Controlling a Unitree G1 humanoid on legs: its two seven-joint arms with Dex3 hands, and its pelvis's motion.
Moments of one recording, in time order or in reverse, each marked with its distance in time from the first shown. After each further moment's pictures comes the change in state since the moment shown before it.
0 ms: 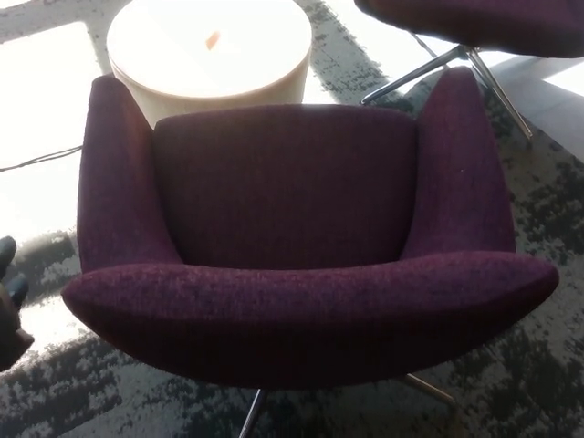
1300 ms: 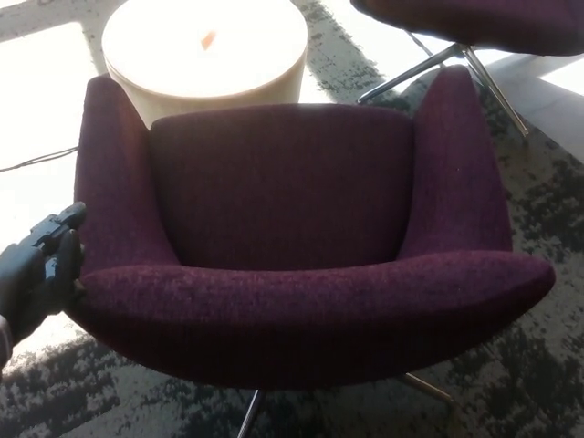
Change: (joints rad) left_arm -0.239 0.048 -0.228 0.168 0.057 0.176 -0.012; right_arm 0.003 0.002 0.005 0.004 0.034 -0.022 0.036
